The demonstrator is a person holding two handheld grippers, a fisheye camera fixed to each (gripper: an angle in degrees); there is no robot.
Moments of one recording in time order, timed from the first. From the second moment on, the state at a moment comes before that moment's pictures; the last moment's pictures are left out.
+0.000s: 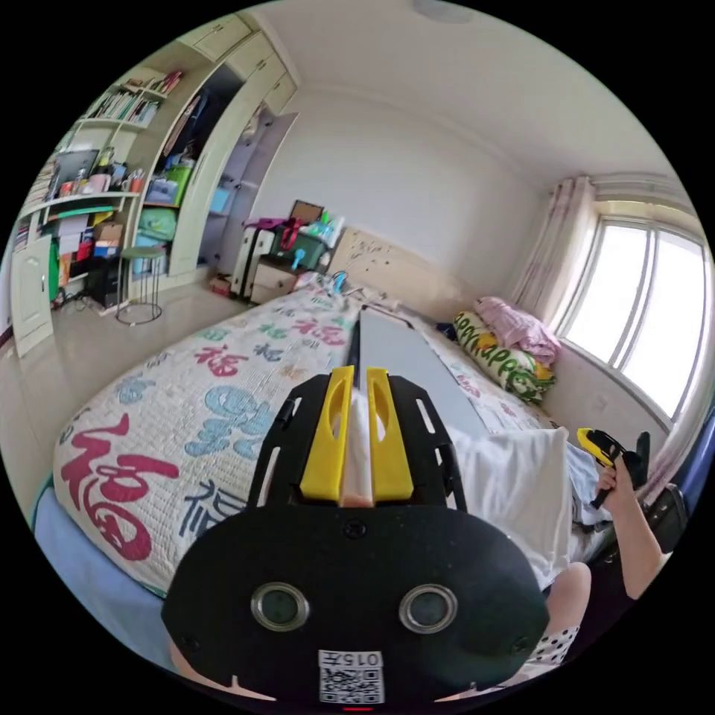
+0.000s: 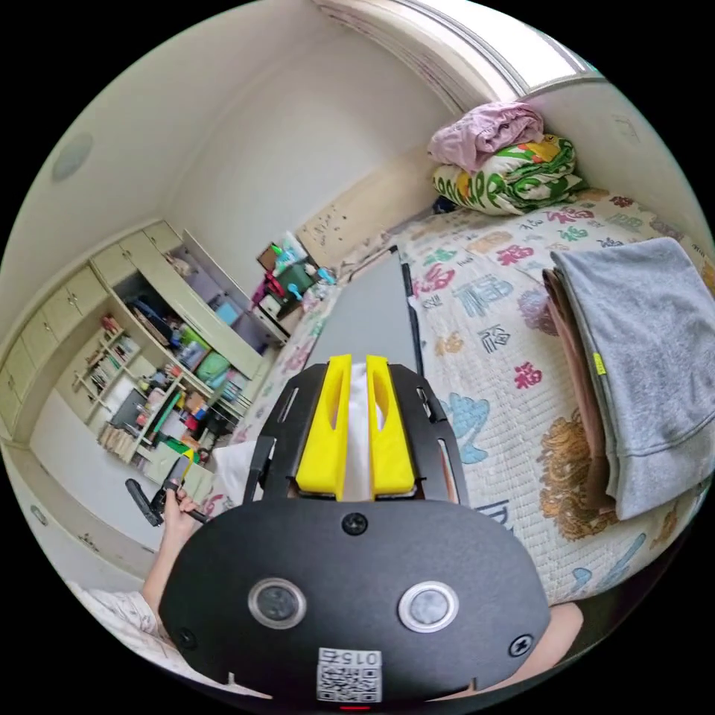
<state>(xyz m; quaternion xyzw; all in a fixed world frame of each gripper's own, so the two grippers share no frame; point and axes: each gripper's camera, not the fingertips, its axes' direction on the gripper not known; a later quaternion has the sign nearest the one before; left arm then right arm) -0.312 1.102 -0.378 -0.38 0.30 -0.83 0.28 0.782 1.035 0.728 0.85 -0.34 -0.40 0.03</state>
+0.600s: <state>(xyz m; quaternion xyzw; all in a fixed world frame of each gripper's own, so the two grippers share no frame) -0.227 1.050 -0.540 -0.42 0.51 -0.75 0.07 0.742 0.864 0.577 0.80 -0.30 -0.45 0.27</state>
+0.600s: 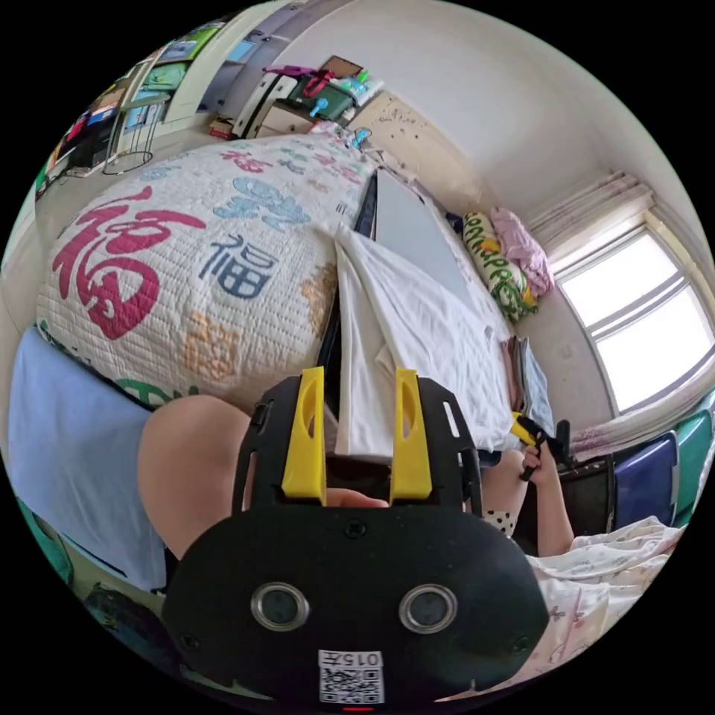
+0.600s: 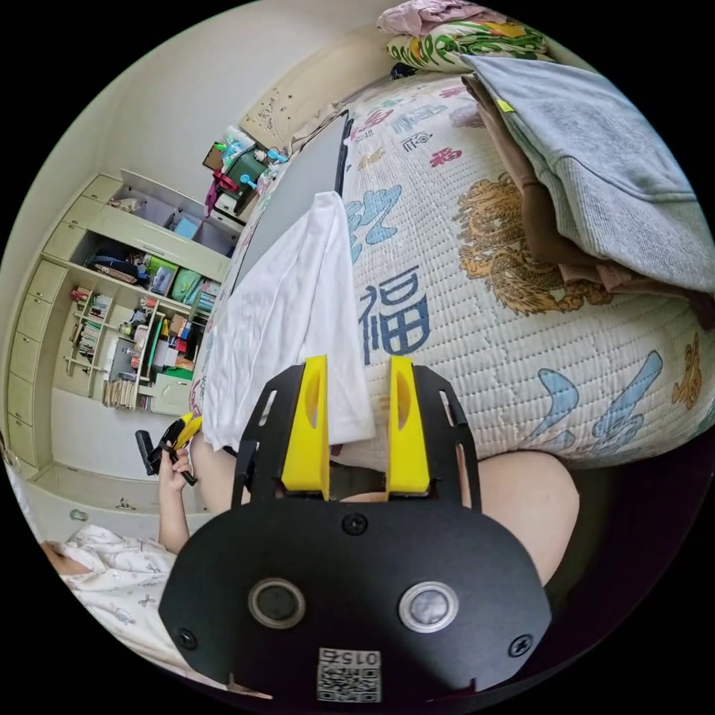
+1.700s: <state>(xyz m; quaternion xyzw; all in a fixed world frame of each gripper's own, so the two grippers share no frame) -0.414 0.915 -0.458 -0.30 0.49 -0.73 0.36 0.649 0.733 0.559 0.92 -0.06 -0.38 0.07</state>
